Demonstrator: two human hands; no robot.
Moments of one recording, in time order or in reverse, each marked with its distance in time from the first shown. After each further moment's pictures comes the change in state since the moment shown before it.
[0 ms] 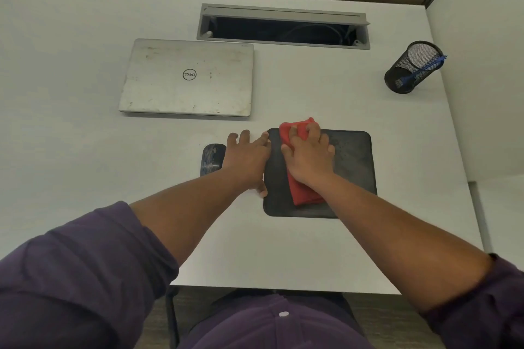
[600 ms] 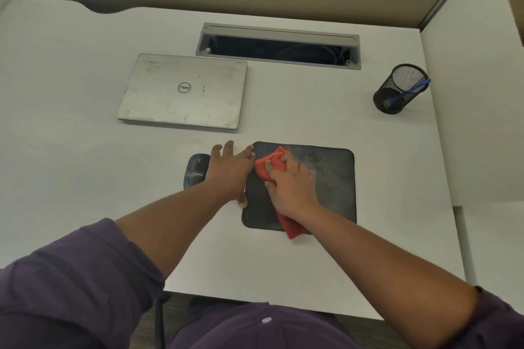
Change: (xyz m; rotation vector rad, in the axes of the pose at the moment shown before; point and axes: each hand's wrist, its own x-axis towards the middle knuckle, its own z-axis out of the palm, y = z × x) left_hand 0.002 0.013 -0.006 0.058 -0.058 -0.101; right_hand -0.035 0.018 -0.007 0.030 -0.069 -0.233
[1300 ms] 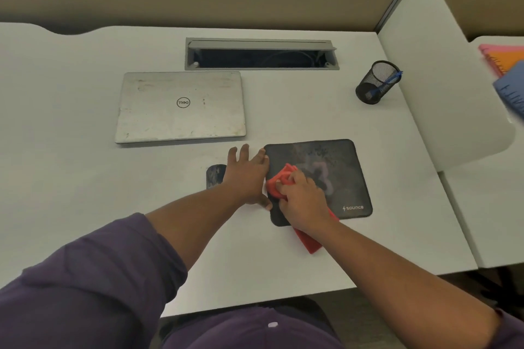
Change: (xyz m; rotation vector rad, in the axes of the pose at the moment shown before) left_hand 0.007 -0.035 0.026 -0.083 0.104 0.274; right_hand -0.037 -0.064 0.009 0.011 -0.011 0.205
